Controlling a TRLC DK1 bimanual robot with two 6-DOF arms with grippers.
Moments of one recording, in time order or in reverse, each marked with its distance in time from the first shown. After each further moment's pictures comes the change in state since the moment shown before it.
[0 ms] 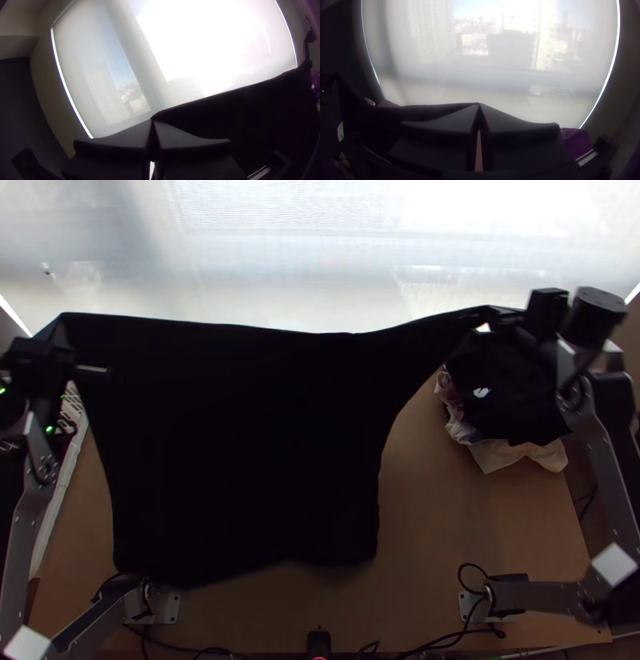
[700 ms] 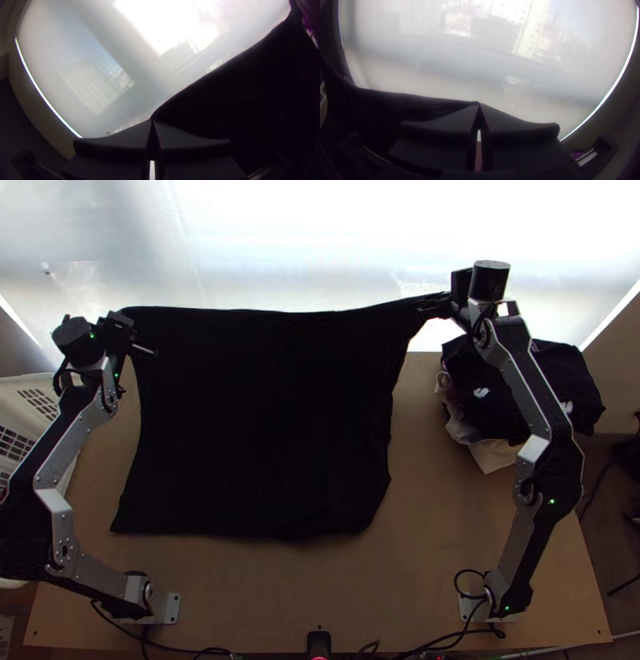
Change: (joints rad) left arm -0.064 0.580 0.122 0.282 -0.102 0.259; right arm 0.083 0.627 0.438 0.047 0.263 -0.161
